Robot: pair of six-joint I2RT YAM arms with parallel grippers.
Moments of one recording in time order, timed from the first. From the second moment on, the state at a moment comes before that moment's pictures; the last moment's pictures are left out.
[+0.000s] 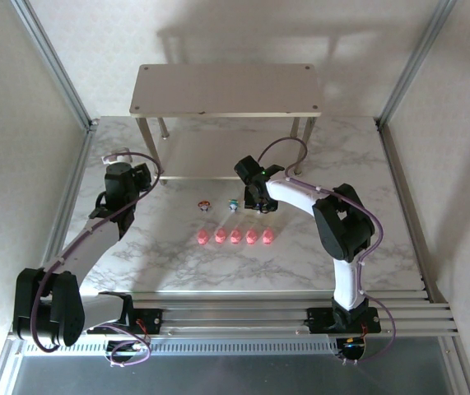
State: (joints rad) left arm -0.09 1.22 0.69 0.12 -0.24 -0.32; right arm 0.68 1.98 1.42 -0.74 0.21 0.70
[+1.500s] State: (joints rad) left arm -0.09 1.23 0.69 0.11 -0.24 -0.32; right arm 0.62 1.84 1.40 -0.66 0.24 0.24
